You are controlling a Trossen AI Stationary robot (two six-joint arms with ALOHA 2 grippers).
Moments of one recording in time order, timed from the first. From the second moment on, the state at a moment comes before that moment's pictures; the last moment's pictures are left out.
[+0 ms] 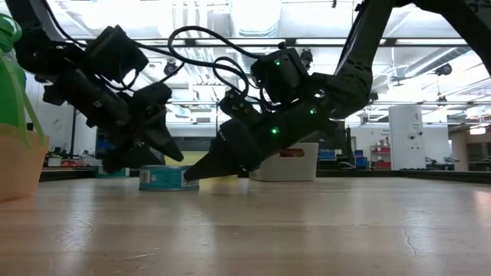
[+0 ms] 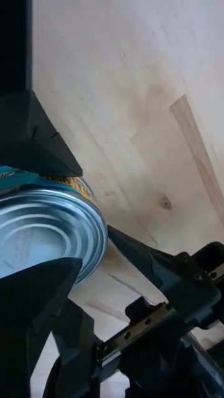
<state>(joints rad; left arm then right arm) 0.05 1.43 0.32 0.43 -0.09 -0.84 -0.02 2.19 1.04 0.70 0.00 0.05</state>
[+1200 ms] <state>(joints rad) 0.05 1.43 0.40 0.60 -0.07 -0.90 -0.03 2.19 1.09 0.67 0.11 0.05</state>
